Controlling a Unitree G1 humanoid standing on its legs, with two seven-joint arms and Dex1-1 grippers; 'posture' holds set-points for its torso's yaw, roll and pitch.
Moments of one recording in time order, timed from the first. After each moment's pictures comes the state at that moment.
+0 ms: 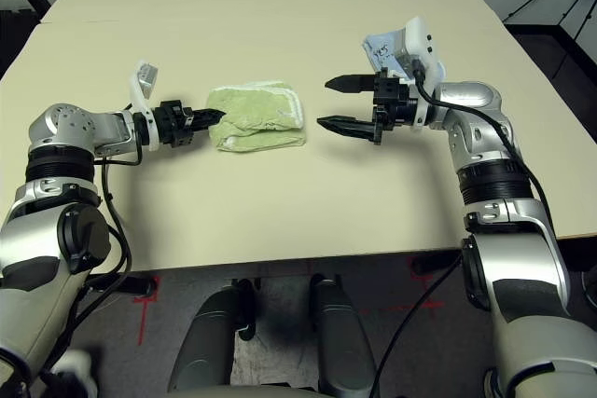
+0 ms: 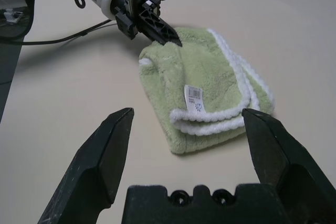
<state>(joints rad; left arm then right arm) -1.07 0.43 0.57 0.83 -0.59 1.18 -0.50 -0.89 -0.55 -0.01 0.57 0.30 0.11 1.38</state>
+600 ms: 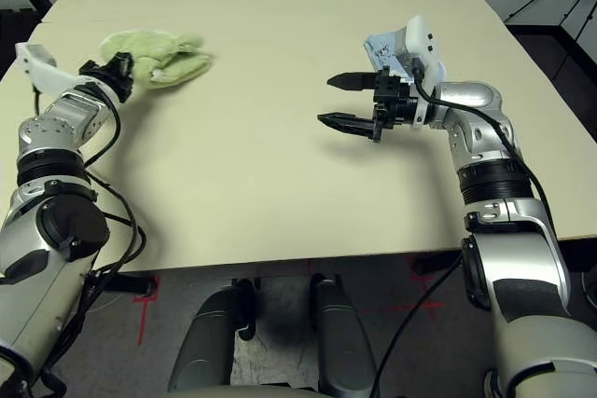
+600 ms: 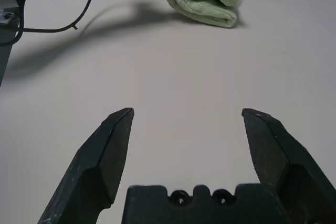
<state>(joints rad) -1.09 0.41 0.82 0.96 -0.63 0.23 -0.04 -0.91 -0.55 -0.01 0.58 0.30 0.10 1.36</state>
